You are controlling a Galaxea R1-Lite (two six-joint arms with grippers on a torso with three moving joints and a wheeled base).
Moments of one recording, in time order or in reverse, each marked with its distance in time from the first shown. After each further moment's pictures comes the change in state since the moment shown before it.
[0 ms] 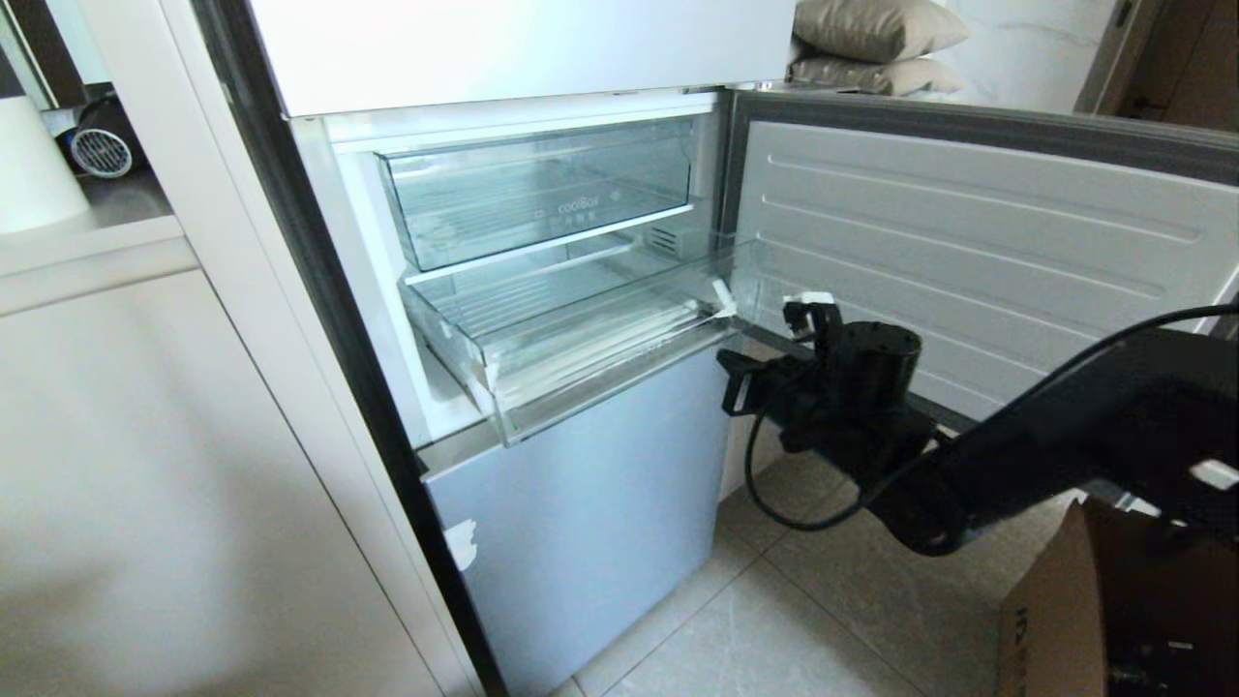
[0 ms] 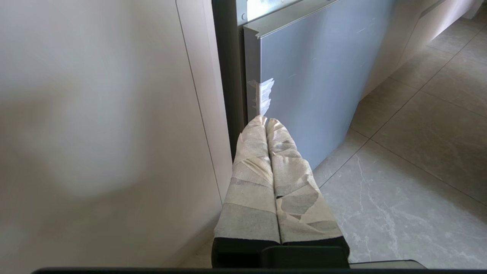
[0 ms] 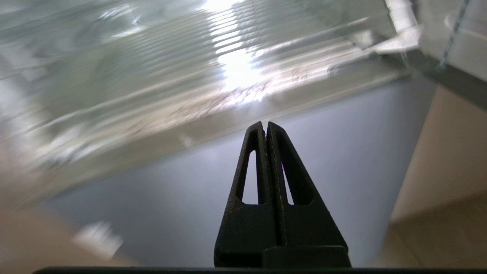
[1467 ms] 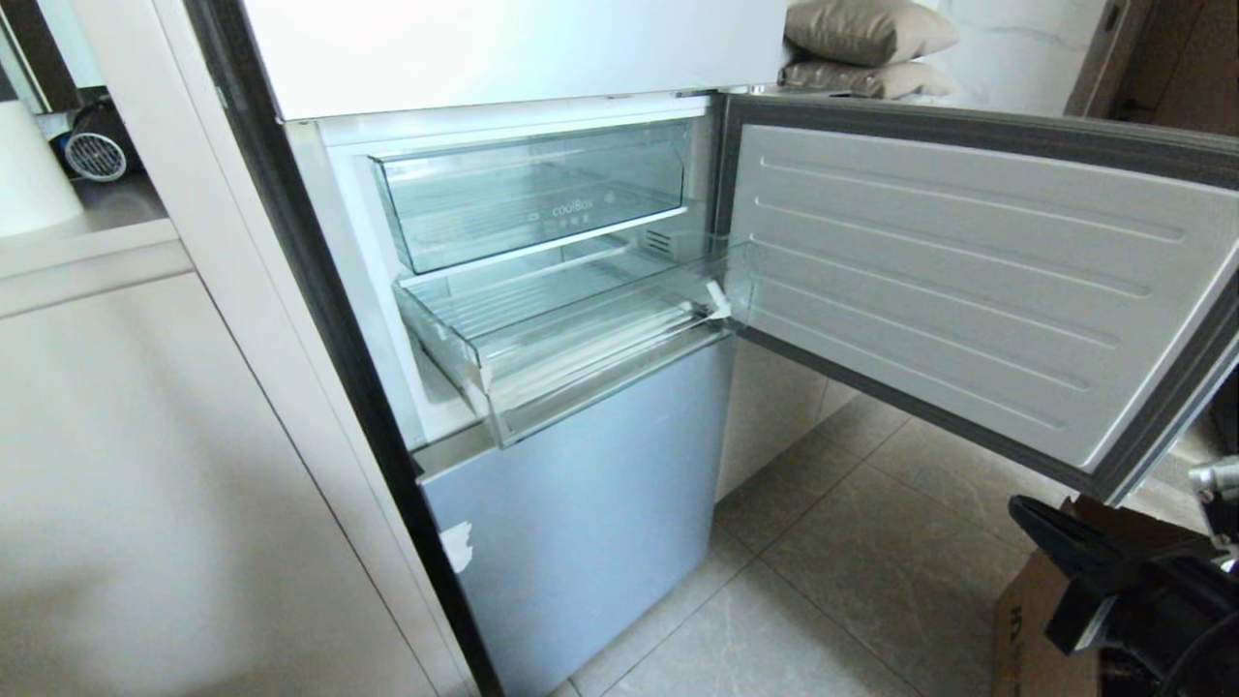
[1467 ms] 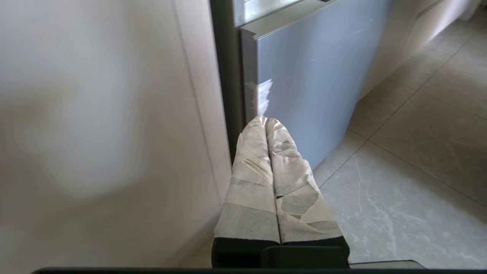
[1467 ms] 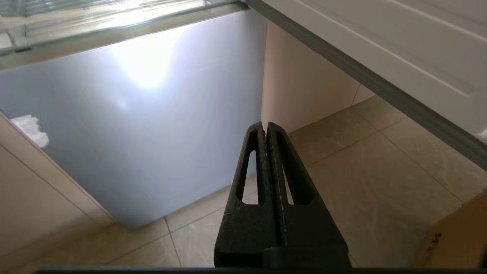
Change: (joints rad) left arm 0.000 0.000 0.000 0.000 0.000 0.000; right arm 0.020 -0.877 0.970 0.010 -0.330 -0.164
